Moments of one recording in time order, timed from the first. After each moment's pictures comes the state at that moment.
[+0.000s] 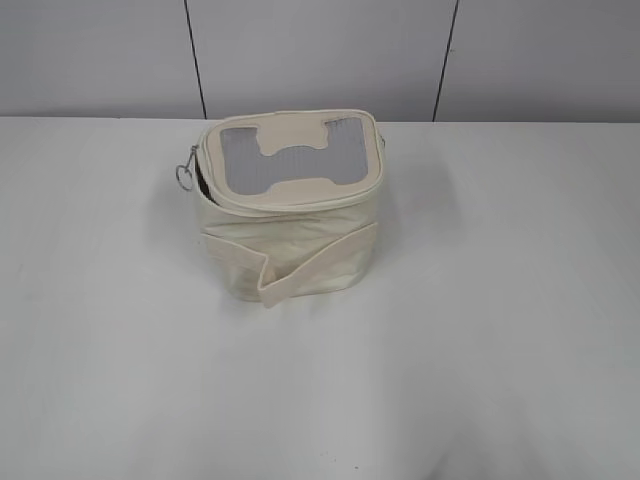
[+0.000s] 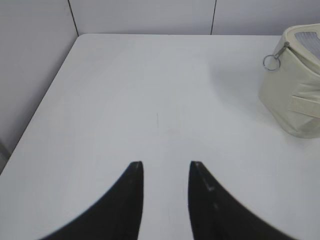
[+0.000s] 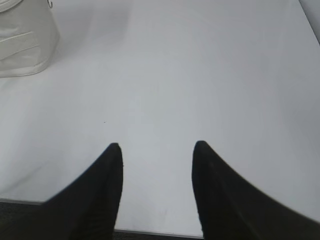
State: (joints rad) left arm 0.01 -0.01 -0.53 -0.01 1.05 -0.02; right arm 0.05 -0.01 -0.50 0.07 1.05 -0.07
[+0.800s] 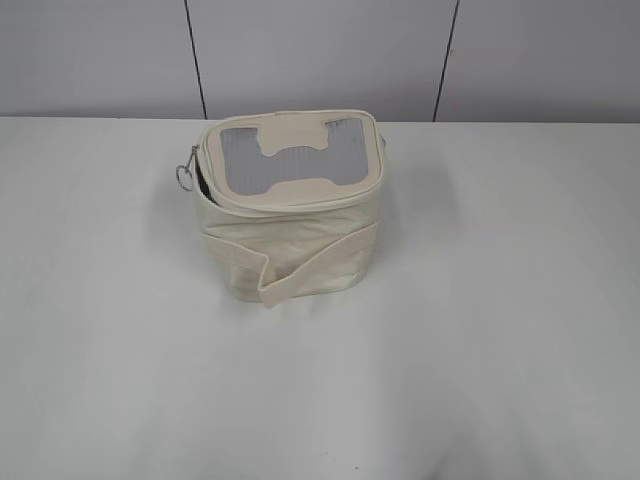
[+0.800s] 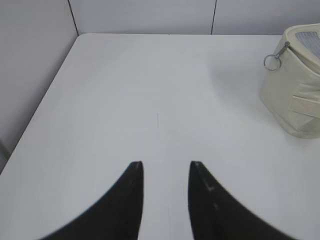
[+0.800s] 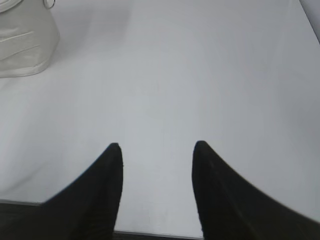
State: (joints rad) left arm 0.01 -0.01 -0.53 -0.01 1.05 -0.02; right arm 0.05 -0.01 -0.50 0.07 1.04 -0.07
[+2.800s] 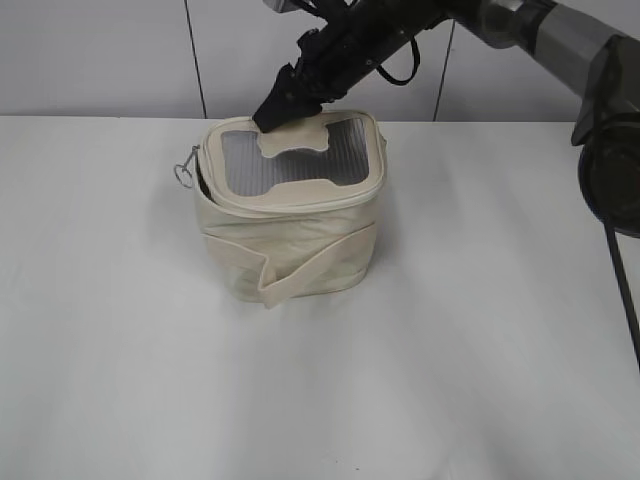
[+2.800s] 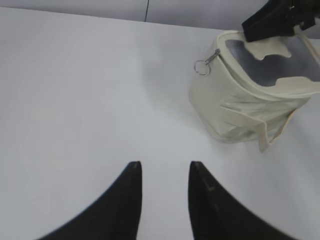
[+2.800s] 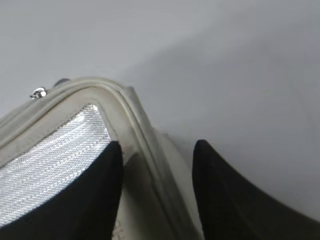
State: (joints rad) left arm 0.00 0.32 -0.55 -0.31 0.88 0.10; right arm 0.41 2.59 -2.52 0.75 1.16 -0.85
